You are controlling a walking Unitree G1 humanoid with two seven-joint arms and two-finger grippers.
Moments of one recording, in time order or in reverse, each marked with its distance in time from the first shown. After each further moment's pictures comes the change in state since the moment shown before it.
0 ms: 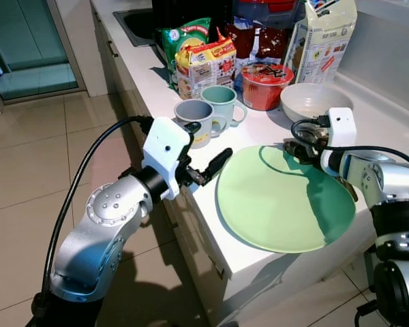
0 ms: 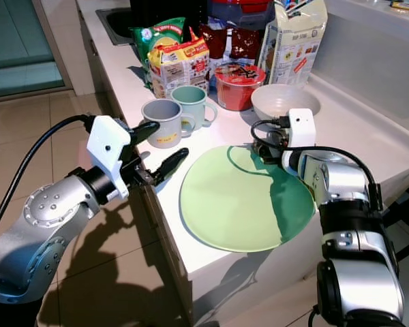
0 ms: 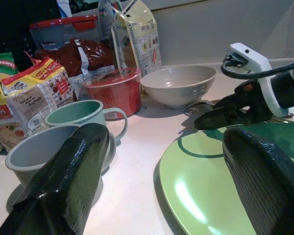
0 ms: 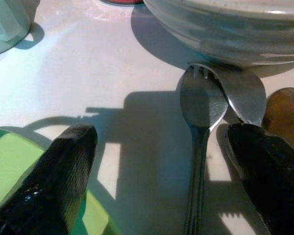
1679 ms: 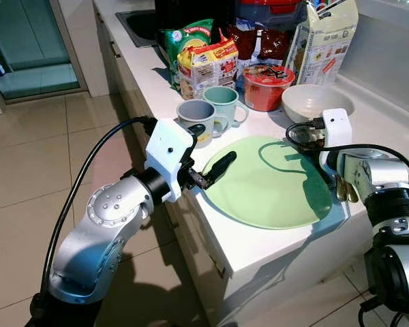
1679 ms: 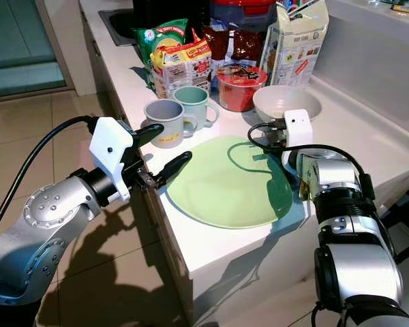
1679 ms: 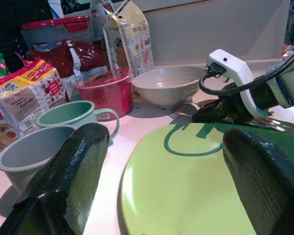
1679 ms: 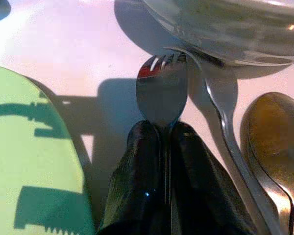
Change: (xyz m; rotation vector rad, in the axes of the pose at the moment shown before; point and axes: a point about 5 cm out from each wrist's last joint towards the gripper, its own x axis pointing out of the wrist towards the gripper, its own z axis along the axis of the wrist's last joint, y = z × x) left arm 0.000 -0.004 0.002 -0.006 0.002 -0.037; right arm 0.011 -0.007 -0.002 -0.094 0.044 -0.067
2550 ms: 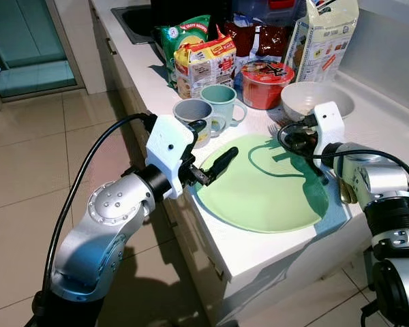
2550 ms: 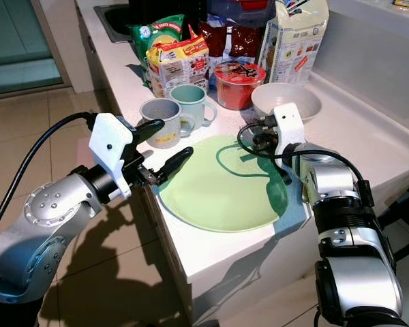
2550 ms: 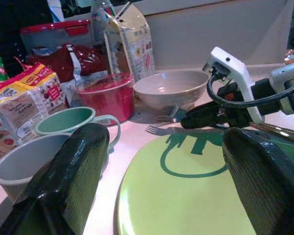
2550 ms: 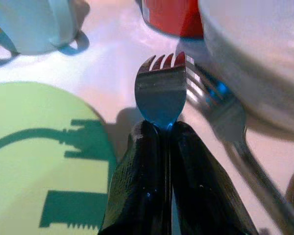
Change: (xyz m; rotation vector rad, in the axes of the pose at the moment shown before) left arm 0.002 0.001 0.005 0.006 -0.027 0.014; right arm -0.008 0.018 0.014 -0.129 -0.164 0.174
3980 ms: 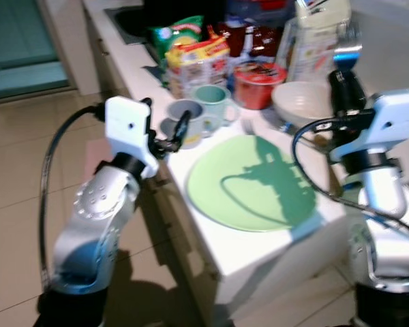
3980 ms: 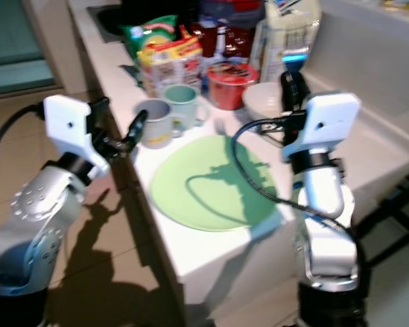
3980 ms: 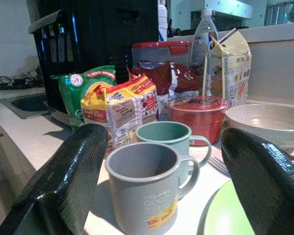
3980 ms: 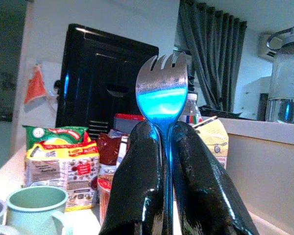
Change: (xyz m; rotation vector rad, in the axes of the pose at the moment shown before) left arm -0.014 0.040 -0.002 -0.028 -0.068 0.439; right arm -0.099 0.072 0.047 -0.070 -0.858 -0.320
